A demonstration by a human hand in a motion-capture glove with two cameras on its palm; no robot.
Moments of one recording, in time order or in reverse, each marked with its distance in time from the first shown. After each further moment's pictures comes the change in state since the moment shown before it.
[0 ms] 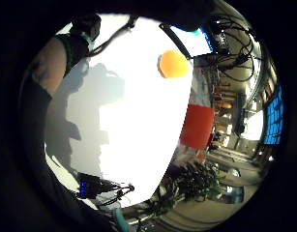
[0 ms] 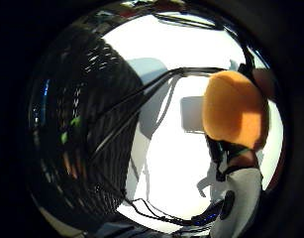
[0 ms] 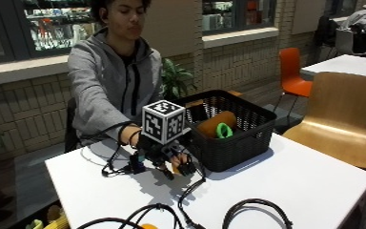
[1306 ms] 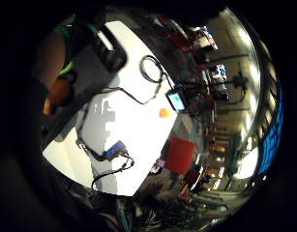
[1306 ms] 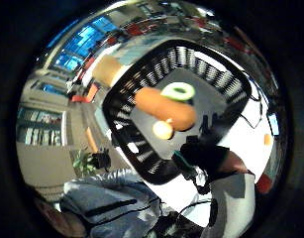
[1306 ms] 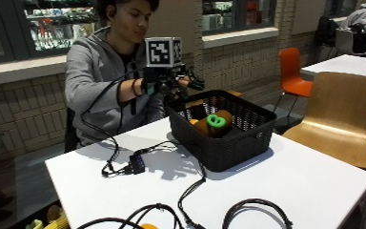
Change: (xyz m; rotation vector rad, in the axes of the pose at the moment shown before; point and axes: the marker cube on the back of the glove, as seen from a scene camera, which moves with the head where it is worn) arm -0.096 0.088 -0.162 0.180 0.070 -0.380
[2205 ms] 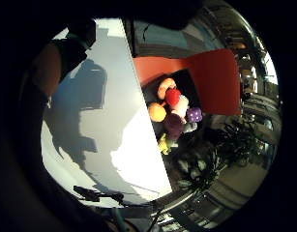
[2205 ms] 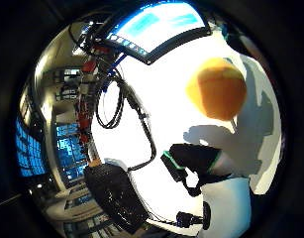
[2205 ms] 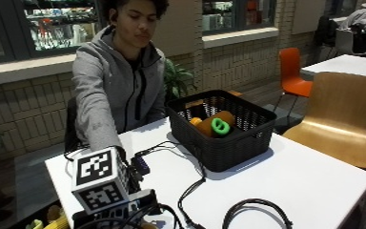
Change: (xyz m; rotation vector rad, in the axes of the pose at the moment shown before) arm 0.292 0.024 0.223 -0.230 -0.355 1.004
